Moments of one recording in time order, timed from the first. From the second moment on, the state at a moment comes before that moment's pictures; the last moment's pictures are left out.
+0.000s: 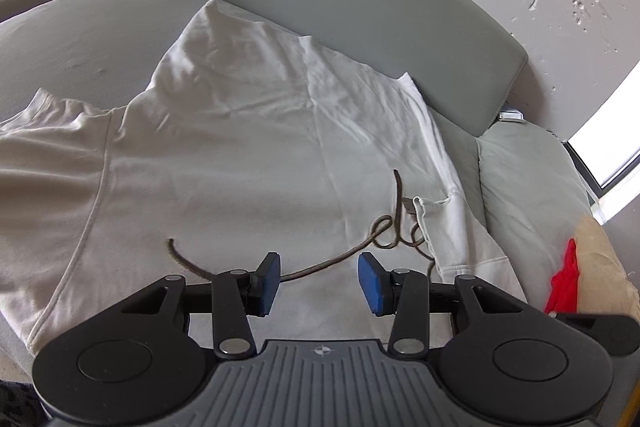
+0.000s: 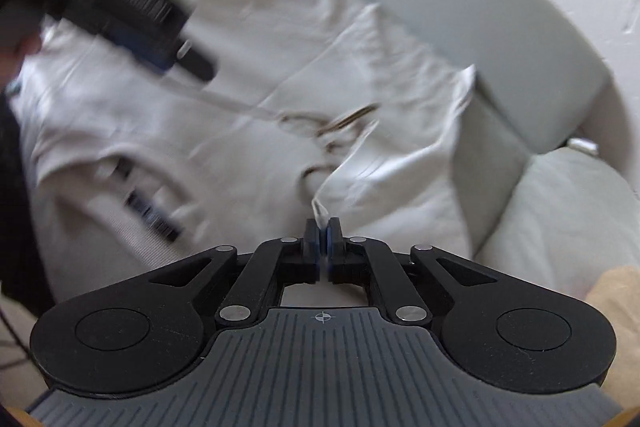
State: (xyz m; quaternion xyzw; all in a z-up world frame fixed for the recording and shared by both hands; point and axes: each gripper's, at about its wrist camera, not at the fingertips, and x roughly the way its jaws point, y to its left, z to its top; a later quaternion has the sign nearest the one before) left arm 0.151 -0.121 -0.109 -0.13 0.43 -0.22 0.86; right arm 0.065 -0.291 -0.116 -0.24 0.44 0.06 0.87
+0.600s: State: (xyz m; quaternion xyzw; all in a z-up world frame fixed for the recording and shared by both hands) left arm 0.152 -0.132 -0.114 -0.12 0.45 -0.24 0.85; right arm 0.114 -0.434 -0.069 0.01 0.56 -0.10 0.83
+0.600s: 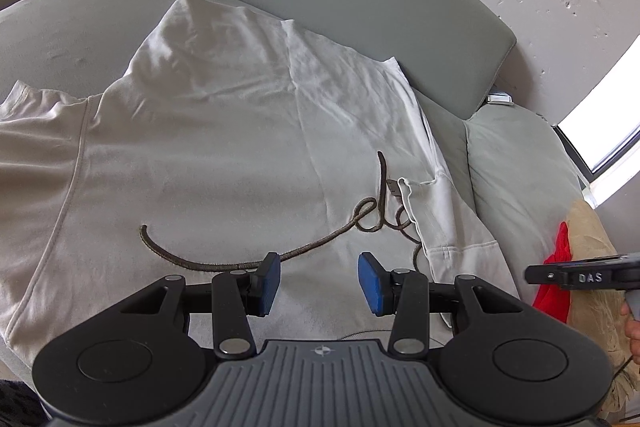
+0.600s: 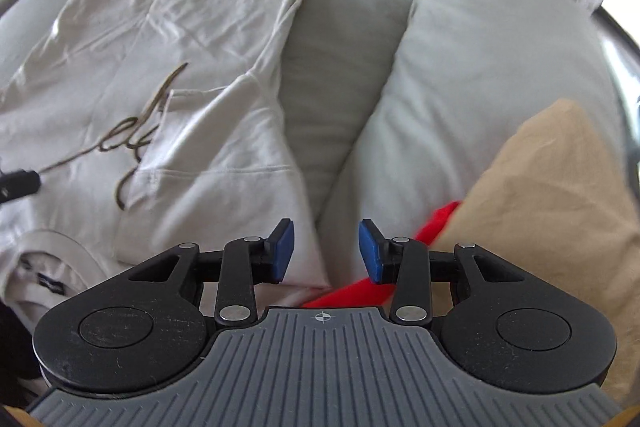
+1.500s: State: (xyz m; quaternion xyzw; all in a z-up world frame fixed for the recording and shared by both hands) left arm 0.107 -0.108 -0.115 -0.05 0.40 -0.25 0.88; right arm 0.068 -0.333 -0.133 -0.10 0.48 -0.16 0.86
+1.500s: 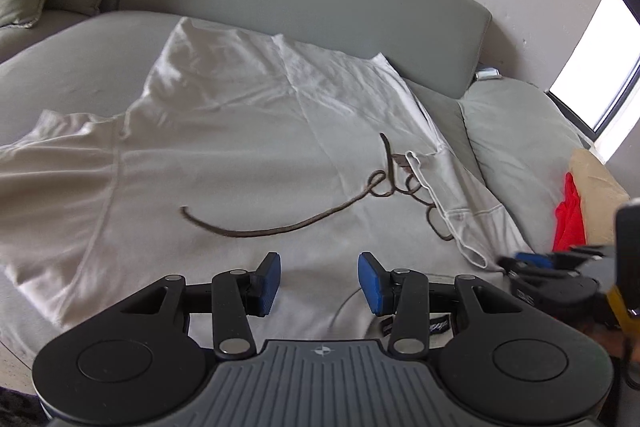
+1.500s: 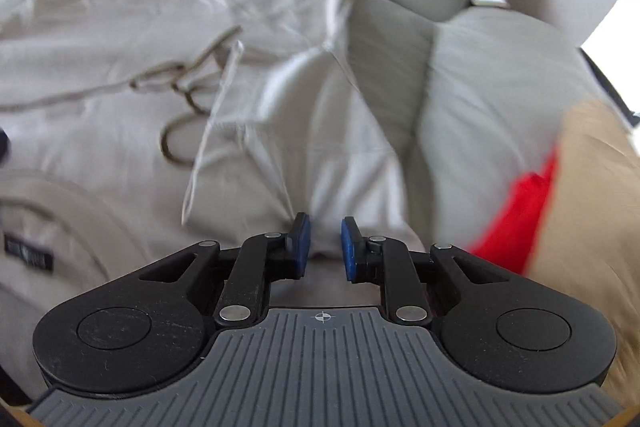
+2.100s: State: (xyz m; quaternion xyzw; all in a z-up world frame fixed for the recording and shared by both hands) left arm 0.101 0.113 -0.091 -0.36 0.29 0.03 0.89; right arm -0.065 -0.293 -0.066 0.16 0.29 -0.01 0.94
